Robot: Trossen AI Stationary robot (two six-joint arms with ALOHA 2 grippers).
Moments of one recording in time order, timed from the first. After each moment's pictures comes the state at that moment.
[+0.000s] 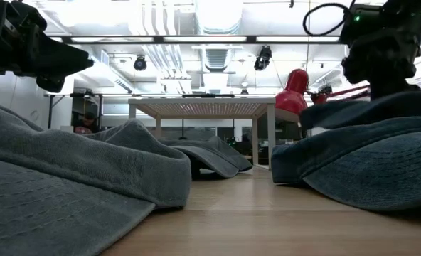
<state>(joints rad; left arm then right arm) -0.36 0.04 0.04 -0.02 -0.57 -0.11 -0.45 0.82 0.63 -0.97 -0.33 0.60</state>
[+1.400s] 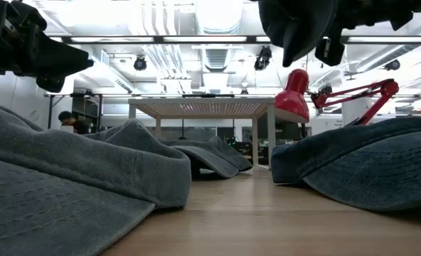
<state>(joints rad) -0.36 0.04 0.04 -0.03 -0.57 -0.11 -0.35 0.79 0.64 -0.09 -0.47 0.73</state>
